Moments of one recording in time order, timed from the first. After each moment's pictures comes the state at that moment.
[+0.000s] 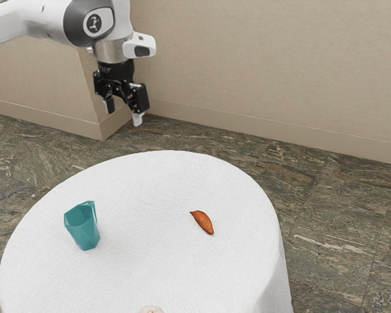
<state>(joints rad) -0.35 0.09 0.29 -1.54 0.05 1.60 0.09</state>
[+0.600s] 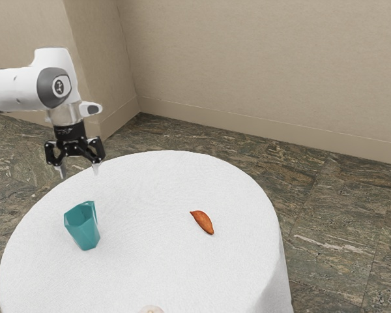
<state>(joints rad) -0.31 0.16 0.59 -1.88 -0.15 1.77 -0.12</state>
